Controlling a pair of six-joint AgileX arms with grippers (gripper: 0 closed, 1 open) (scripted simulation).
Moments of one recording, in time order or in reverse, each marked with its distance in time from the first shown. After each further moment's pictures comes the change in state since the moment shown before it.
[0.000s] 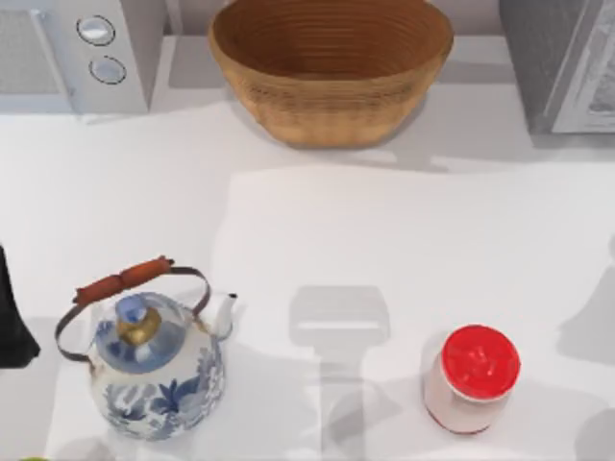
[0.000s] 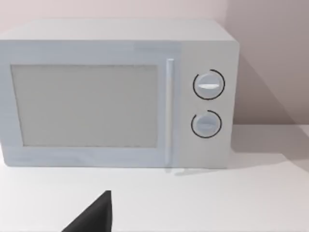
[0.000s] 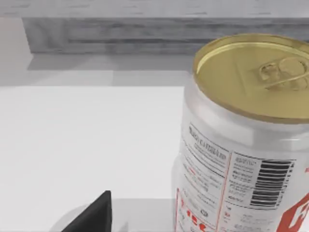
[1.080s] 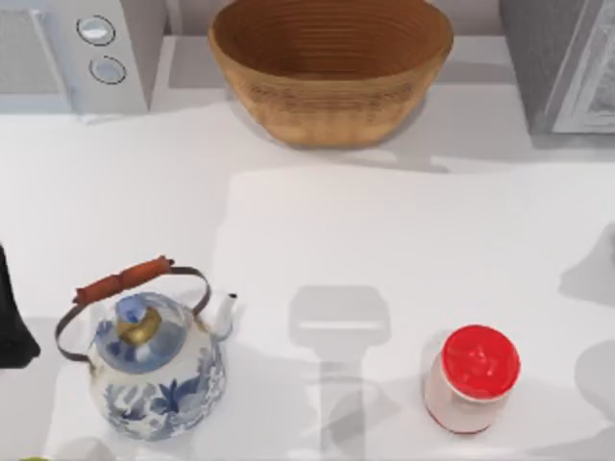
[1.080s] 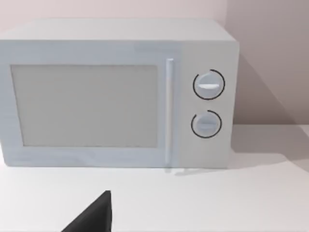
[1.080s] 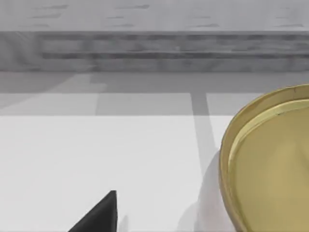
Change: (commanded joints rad) left arm 0.000 0.000 0.000 0.000 0.000 0.000; right arm 0.067 0.169 0.225 -0.053 0.071 0.021
